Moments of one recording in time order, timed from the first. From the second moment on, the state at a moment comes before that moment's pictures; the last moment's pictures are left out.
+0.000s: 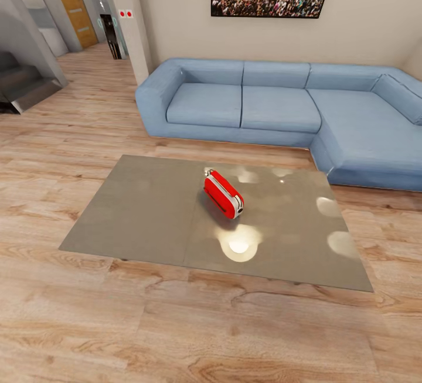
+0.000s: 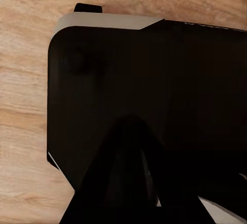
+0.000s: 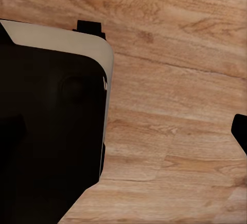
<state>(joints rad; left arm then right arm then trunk) -0.31 -0.11 0.00 0.08 0.11 -0.24 0.08 -0.38 -0.02 -0.76 0.03 0.89 -0.05 -0.16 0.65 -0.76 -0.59</state>
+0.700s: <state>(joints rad) -0.31 -0.11 0.00 0.08 0.11 -0.24 0.08 -0.38 -0.02 -0.76 0.03 0.89 -0.05 -0.16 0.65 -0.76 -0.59</state>
